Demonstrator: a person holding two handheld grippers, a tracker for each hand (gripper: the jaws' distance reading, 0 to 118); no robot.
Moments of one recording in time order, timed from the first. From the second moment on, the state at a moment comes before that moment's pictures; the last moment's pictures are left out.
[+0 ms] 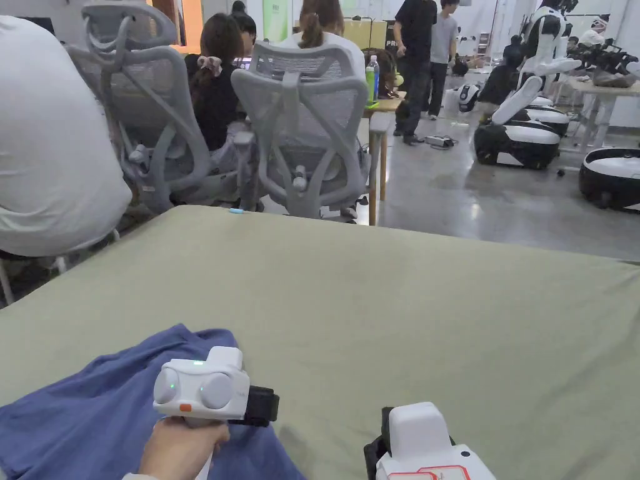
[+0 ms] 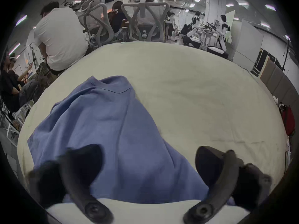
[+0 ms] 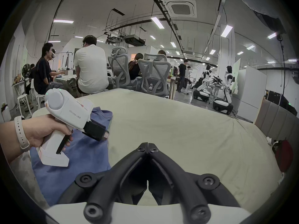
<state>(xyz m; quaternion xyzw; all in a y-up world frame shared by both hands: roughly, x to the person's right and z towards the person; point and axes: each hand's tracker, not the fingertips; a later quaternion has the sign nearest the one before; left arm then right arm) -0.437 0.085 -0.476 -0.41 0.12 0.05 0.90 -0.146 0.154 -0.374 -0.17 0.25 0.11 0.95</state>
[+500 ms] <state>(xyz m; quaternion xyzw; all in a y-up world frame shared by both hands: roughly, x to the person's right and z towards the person) -0.369 0.143 -0.457 -0.36 0.09 0.09 0.92 -0.029 0.174 -0.370 -0.18 0.20 0.07 0.96</state>
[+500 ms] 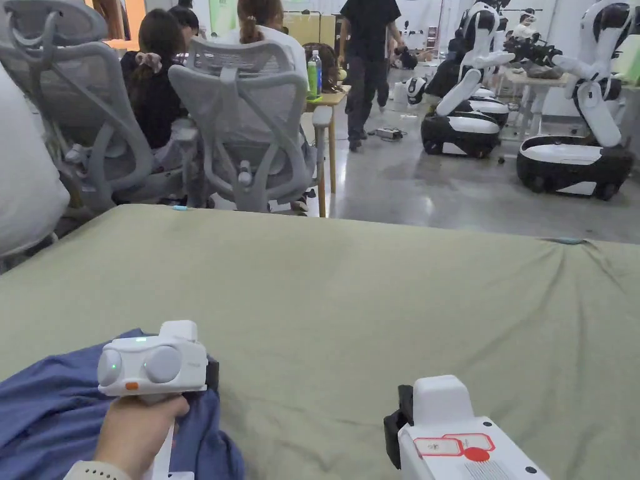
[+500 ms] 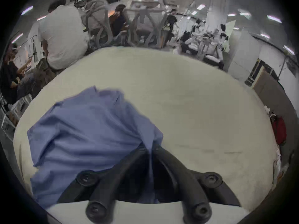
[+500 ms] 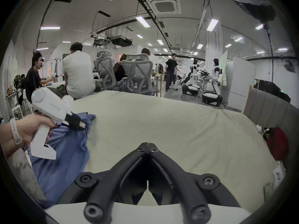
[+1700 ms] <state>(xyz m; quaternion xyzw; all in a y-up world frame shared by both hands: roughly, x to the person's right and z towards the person) 0.003 0.185 -0.401 -0.21 -0.15 -0.01 0.97 0.235 0.170 -0.329 -0.20 0.01 0.03 0.98</state>
